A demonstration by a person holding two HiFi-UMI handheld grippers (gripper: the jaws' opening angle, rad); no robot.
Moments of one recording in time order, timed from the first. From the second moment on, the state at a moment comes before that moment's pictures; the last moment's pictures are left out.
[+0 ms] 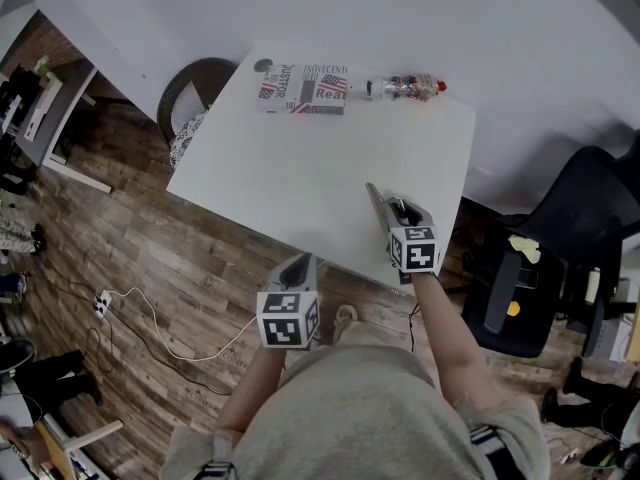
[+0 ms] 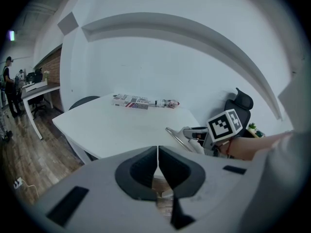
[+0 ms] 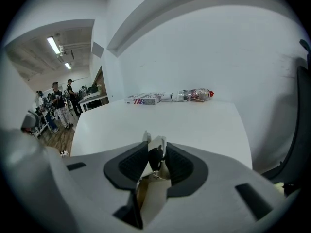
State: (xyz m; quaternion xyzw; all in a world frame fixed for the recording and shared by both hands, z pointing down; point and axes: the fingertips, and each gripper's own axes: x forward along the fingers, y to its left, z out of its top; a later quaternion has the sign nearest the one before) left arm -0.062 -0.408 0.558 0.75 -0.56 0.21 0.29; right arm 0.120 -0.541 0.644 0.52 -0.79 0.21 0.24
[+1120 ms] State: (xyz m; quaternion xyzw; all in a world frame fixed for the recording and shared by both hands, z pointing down) left arm -0.079 -0.344 0.540 0.75 -0.57 0.19 0.27; right arm 0.137 -0.483 0.617 0.58 -0.77 0.16 0.24
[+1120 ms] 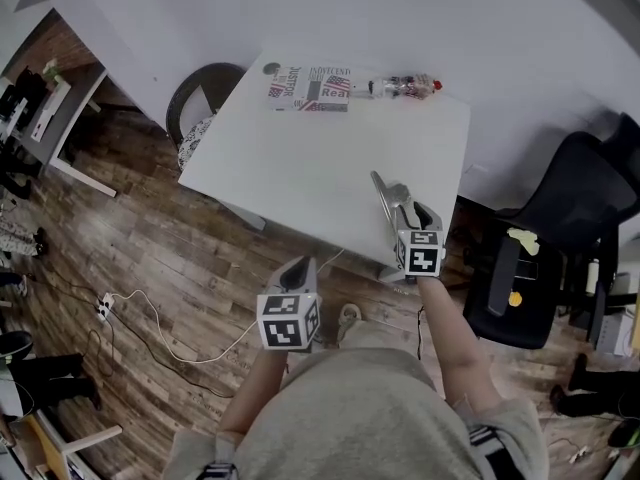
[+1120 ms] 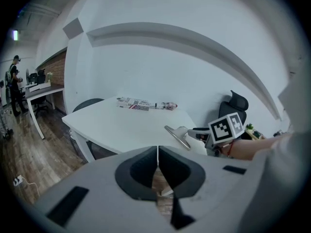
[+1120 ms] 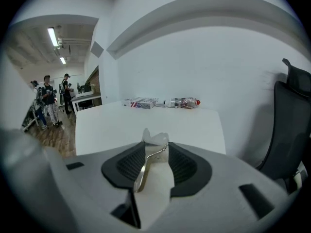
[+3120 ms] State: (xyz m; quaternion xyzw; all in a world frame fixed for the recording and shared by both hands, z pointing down) left arm -0.115 -0.092 0.526 0.79 -0.54 0.16 0.25; right arm 0.032 -0.129 0.489 0.53 -0.83 0.14 0.10
